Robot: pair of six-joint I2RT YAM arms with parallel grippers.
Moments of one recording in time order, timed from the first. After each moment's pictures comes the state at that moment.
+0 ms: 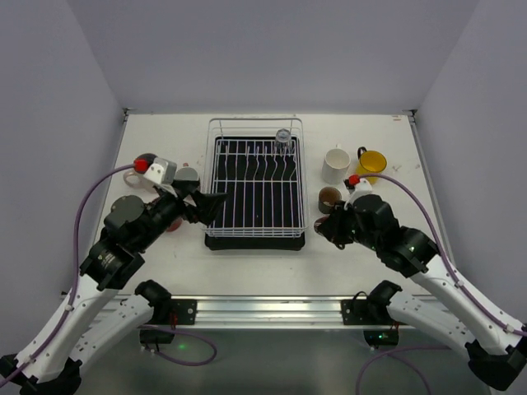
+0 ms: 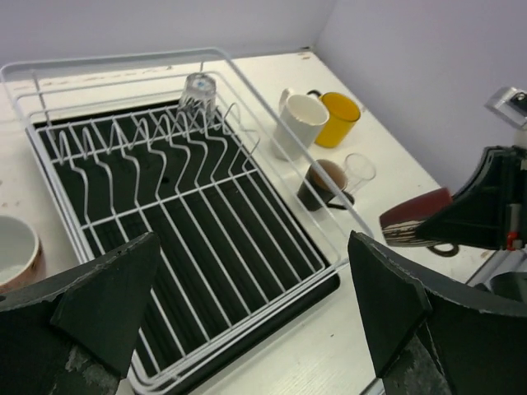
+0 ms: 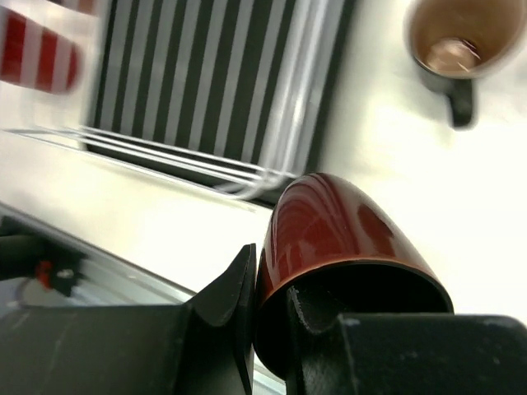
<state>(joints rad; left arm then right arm) -0.58 0.62 0.85 -0.30 0.07 -0.34 0.72 0.74 0.82 -0.68 0.06 0.61</state>
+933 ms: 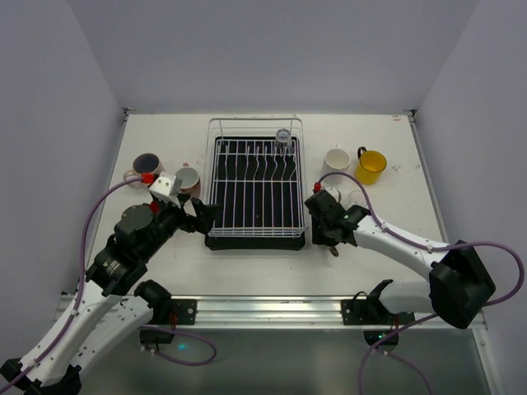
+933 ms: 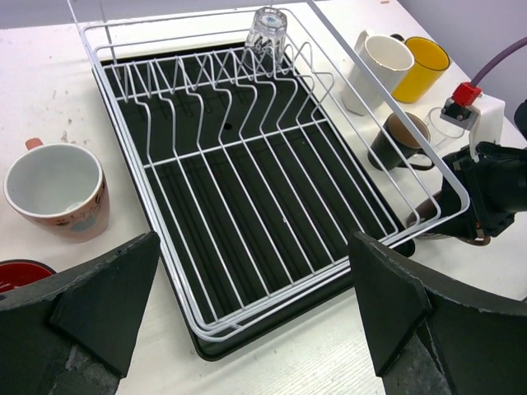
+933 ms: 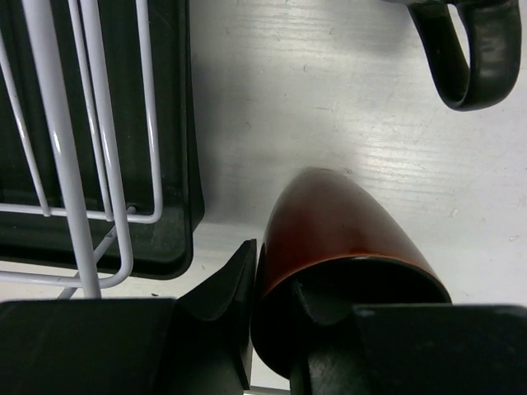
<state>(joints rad) -0.58 0.51 0.70 -0.38 -0.06 -0.25 0.72 1.28 0.76 -0.61 0.22 0.63</state>
